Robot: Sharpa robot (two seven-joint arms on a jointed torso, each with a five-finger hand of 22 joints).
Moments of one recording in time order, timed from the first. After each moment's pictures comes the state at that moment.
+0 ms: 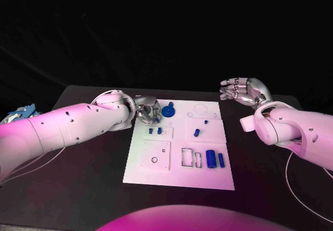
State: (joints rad) left arm 1.17 -0.69 -0.03 1.26 -1.39 -0.01 -0.01; left_hand 1.40 -0.21 0.60 0.03 0.38 0.95 0.14 0.36 0.38 1.00 0.08 0.53 0.21 1.39 0.00 1.40 1.06 0.13 1.27 0.09 1.26 1.02; right arm 1.21 -0.84 -0.13 1.41 -0.40 -0.54 0.35; right_hand 1.21 -0.15 0.55 0.07 0.31 0.73 0.19 0.25 0.42 0.87 0.19 0.37 0.09 0.96 0.14 0.21 0.39 0.17 0.88 0.26 0.11 0.30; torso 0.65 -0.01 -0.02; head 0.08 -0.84
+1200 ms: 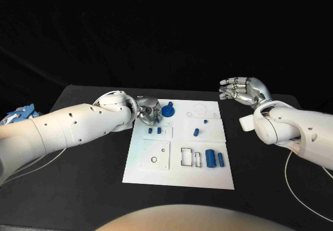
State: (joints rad) left arm 1.17 -0.67 -0.03 1.26 -1.44 -0.01 -0.04; left_hand 1.39 -0.21 0.60 0.03 0.37 0.95 0.14 0.35 0.38 1.01 0.08 0.52 0.20 1.39 0.00 1.40 1.07 0.13 1.27 0.09 1.26 1.02; right arm 1.21 -0.85 -0.13 1.42 -0.40 -0.54 0.35; right_hand 1.21 -0.14 0.55 0.07 0.31 0.73 0.19 0.25 0.42 0.87 0.19 0.37 0.09 0.96 0.14 0.20 0.39 0.17 0.88 0.26 0.11 0.30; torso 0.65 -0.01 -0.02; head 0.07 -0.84
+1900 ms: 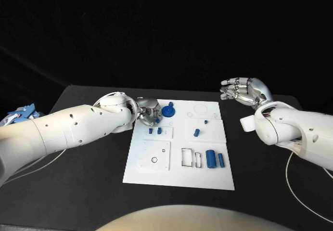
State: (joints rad) left arm 1.16 -0.67 -0.04 1.26 -1.44 -0.01 -0.05; left_hand 1.36 -0.24 0.60 0.03 0.37 0.86 0.17 0.27 0.34 0.99 0.10 0.47 0.19 1.37 0.03 1.39 1.02 0.13 1.25 0.11 1.24 0.99; right arm 1.21 -0.85 -0.13 1.41 -0.40 -0.55 0.35; right_hand 1.21 -0.14 0.54 0.07 0.31 0.73 0.19 0.24 0.42 0.87 0.20 0.36 0.07 0.96 0.15 0.19 0.38 0.17 0.88 0.26 0.10 0.29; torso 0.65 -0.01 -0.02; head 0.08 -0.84
